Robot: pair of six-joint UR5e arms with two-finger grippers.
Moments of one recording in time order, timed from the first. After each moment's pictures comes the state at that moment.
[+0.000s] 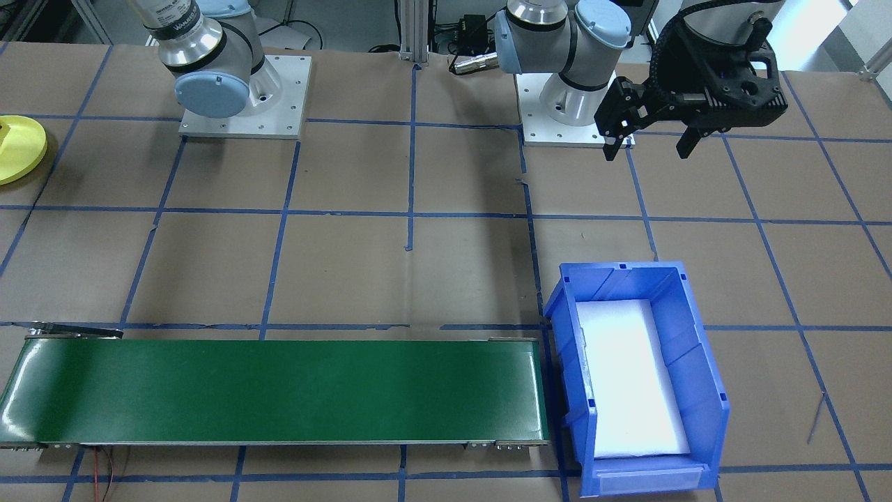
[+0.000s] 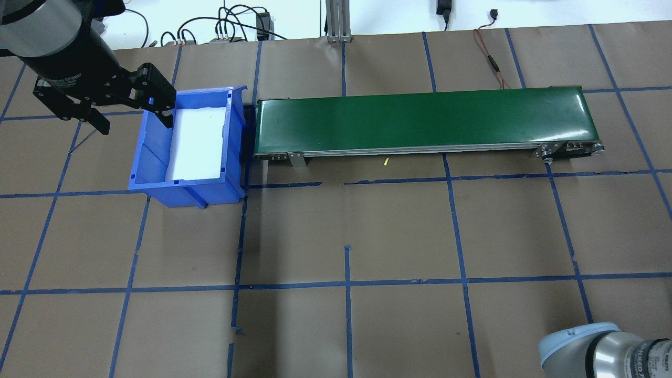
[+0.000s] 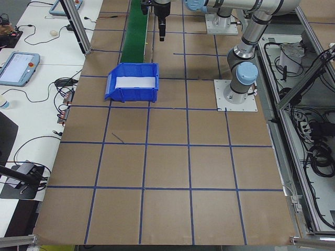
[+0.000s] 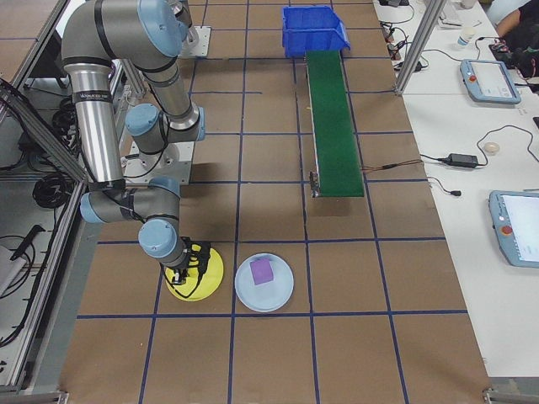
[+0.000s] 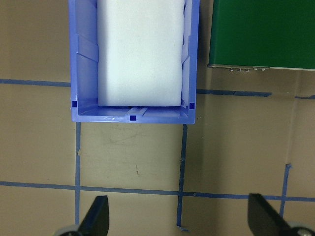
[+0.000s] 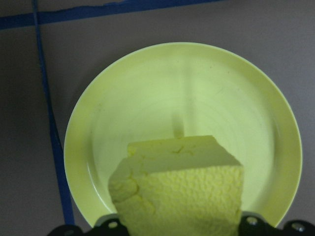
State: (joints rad) left arm -1.49 -1.51 -1.54 -1.65 1.58 0.02; right arm 0.10 -1.32 2.02 -2.19 -1.56 -1.39
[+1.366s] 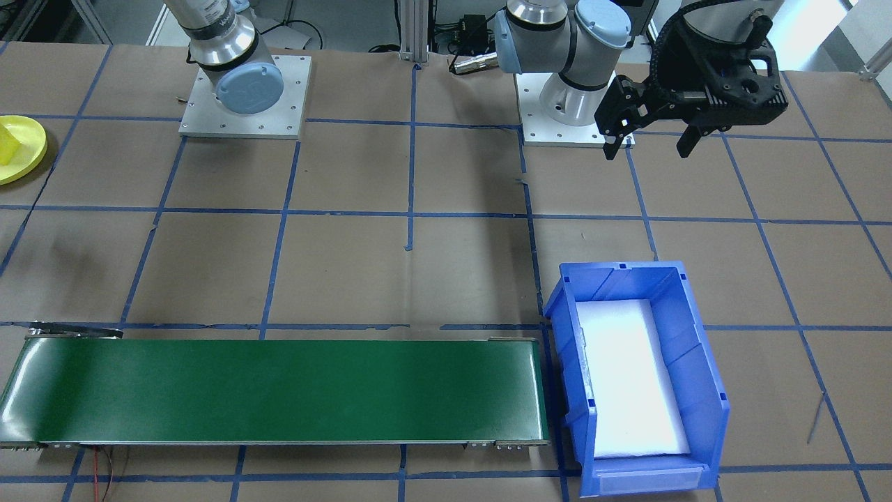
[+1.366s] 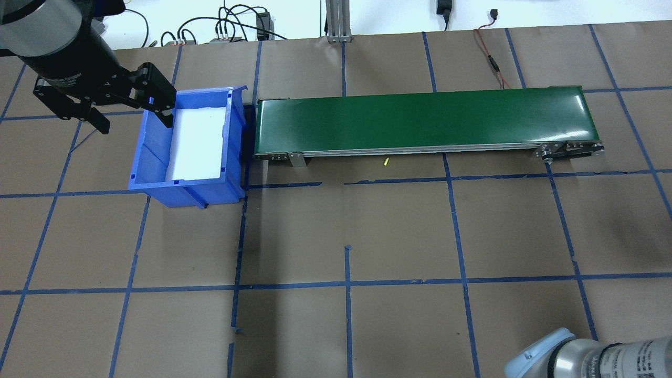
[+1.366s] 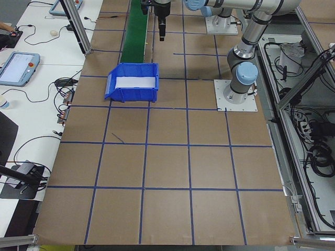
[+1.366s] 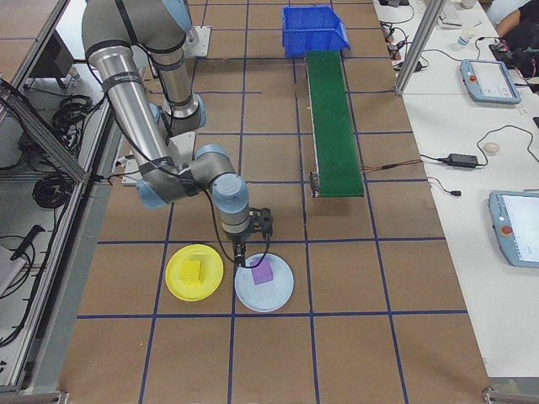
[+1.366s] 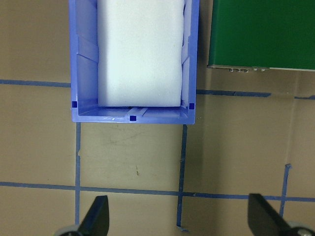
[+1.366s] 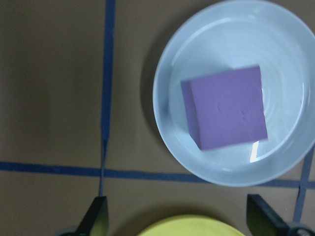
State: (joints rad) left arm -1.49 -1.51 -1.53 -1.65 1.58 0.02; right arm 0.54 -1.39 1.92 -2.17 -1.59 -1.15
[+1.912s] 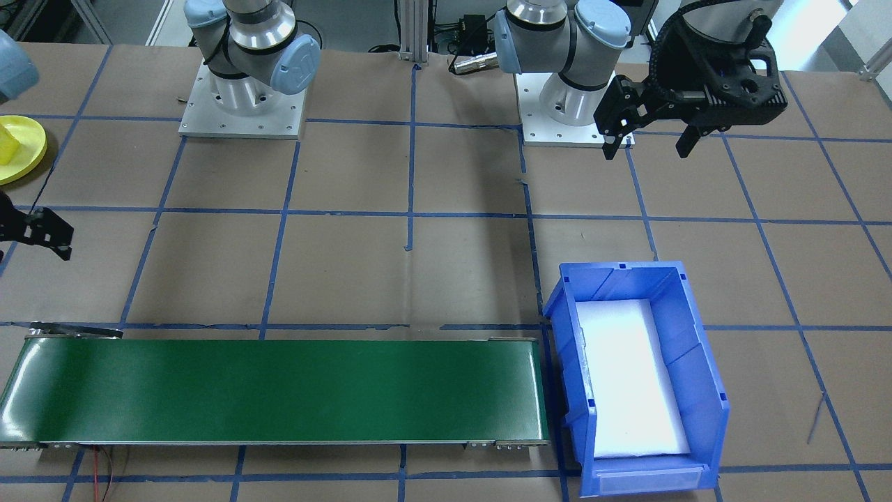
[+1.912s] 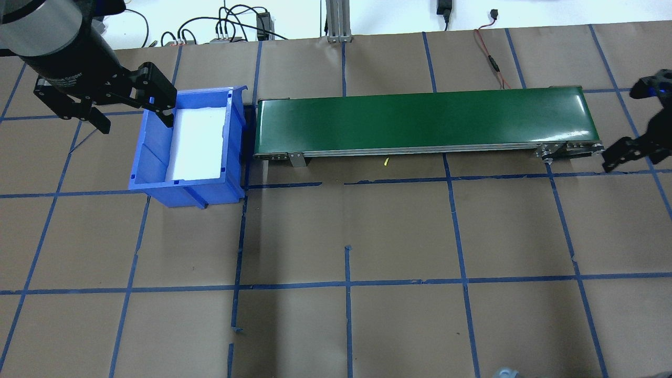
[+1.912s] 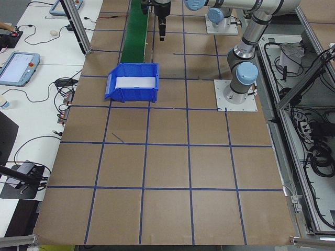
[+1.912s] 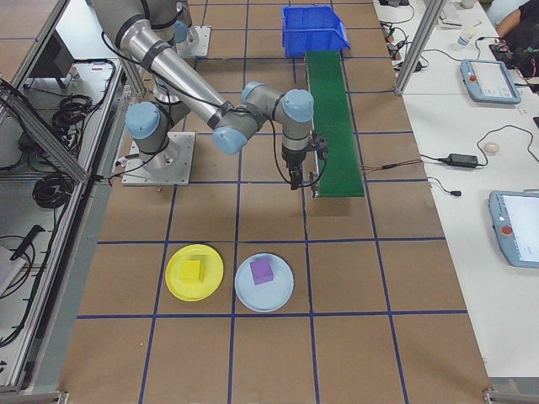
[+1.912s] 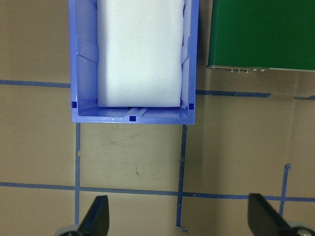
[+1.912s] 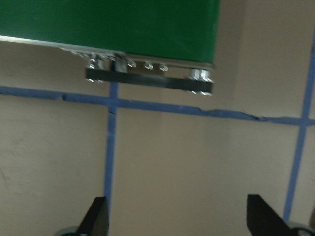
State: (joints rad) left arm -1.49 -1.51 -1.53 -1.65 1.58 0.02; right arm 1.06 -1.42 1.90 -2.10 -1.61 -0.62
